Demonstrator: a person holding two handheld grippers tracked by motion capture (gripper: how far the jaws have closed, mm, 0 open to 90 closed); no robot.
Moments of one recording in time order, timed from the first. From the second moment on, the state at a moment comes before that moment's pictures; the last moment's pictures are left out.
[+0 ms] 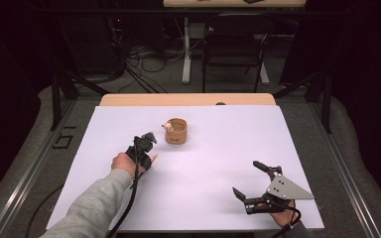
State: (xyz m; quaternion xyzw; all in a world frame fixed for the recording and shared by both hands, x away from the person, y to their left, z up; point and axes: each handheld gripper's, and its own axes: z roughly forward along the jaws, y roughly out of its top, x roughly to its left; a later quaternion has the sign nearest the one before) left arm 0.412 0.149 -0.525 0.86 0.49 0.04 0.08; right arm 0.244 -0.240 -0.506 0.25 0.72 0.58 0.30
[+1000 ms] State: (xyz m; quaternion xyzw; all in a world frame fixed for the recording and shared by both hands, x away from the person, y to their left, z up) left arm 0.382 0.163 -0.494 0.86 0.45 0.12 0.23; right arm 0.245 -0.242 -0.506 0.25 0.72 0.58 0.30
